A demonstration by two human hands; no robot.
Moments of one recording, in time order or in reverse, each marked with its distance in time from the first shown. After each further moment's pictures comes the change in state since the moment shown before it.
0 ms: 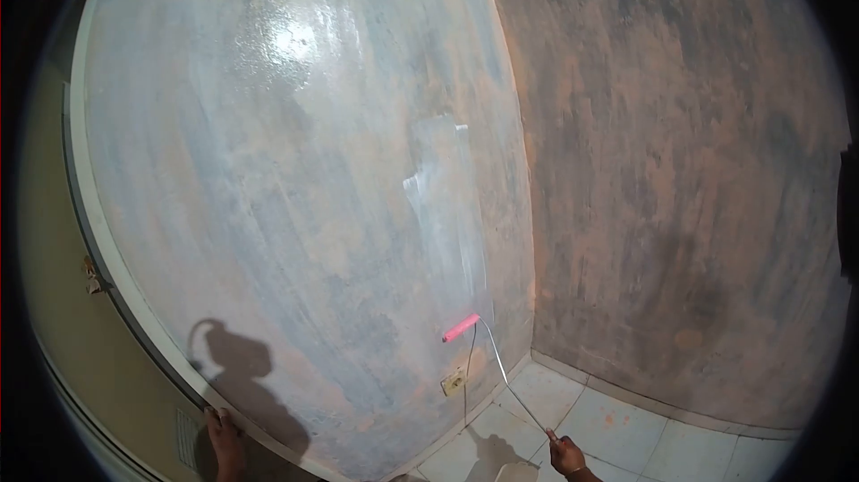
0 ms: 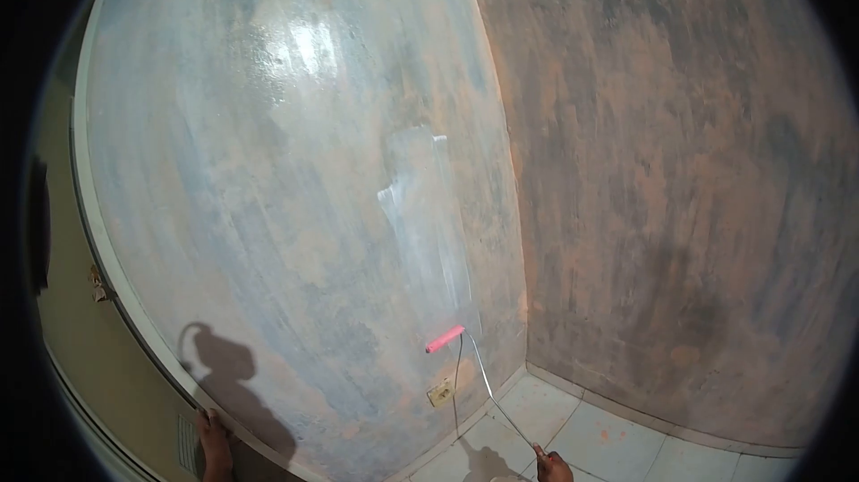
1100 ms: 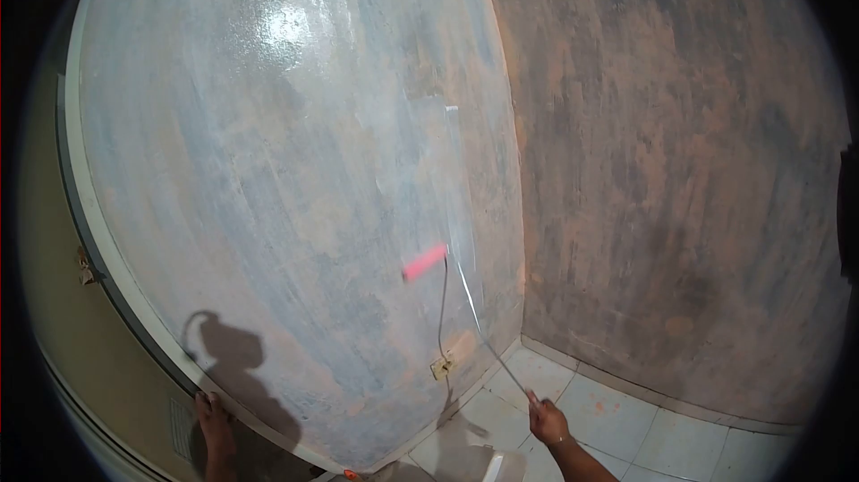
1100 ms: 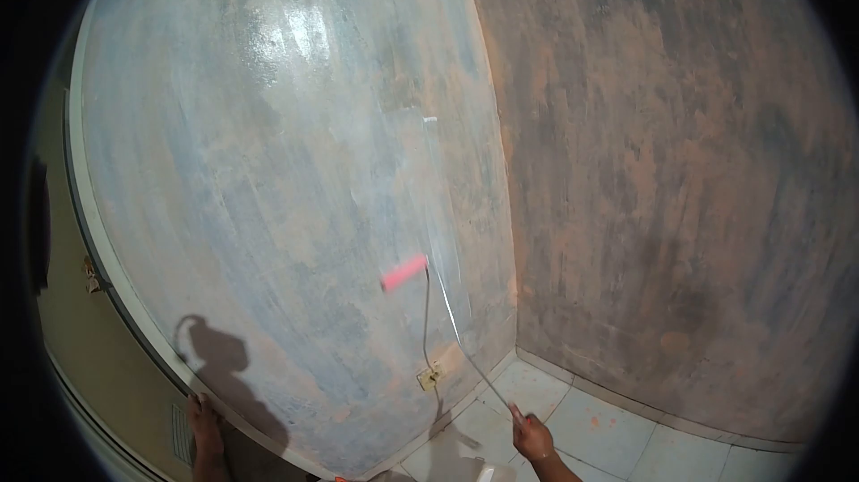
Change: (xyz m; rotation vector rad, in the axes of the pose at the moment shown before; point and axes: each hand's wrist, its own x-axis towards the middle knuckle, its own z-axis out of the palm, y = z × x) left_hand -0.005 0.021 0.012 -0.033 0.012 -0.022; right_hand 0.065 -0.053 -0.031 0.027 0.129 -0.088
